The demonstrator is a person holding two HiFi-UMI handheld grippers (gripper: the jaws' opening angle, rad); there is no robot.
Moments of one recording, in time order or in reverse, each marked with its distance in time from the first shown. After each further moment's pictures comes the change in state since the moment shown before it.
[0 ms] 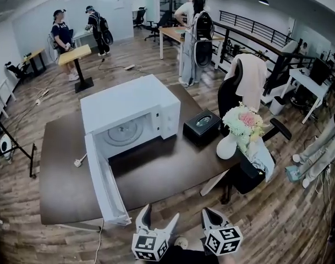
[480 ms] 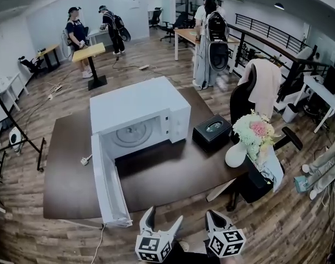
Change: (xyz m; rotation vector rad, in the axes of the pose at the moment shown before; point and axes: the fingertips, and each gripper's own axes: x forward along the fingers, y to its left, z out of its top) left arm 0.021 0.003 -0.005 -0.026 0.003 0.080; right arm 0.024 -0.021 0.007 -0.003 0.012 0.063
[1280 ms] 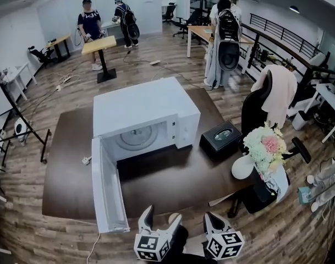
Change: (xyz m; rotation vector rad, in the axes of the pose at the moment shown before) left arm 0.043 0.027 0.015 -0.024 0.007 0.086; right arm 0.049 -0.011 0.021 -0.001 0.051 0.075
